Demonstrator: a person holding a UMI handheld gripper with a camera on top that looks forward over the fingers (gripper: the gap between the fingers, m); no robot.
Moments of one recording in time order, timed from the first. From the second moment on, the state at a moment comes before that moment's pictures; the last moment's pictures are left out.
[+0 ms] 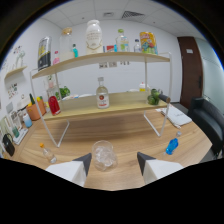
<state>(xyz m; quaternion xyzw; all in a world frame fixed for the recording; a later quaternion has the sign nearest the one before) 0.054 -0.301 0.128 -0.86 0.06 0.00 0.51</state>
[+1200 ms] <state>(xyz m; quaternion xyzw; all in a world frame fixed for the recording) -0.069 -0.091 0.393 -0.78 0.02 0.01 0.63</state>
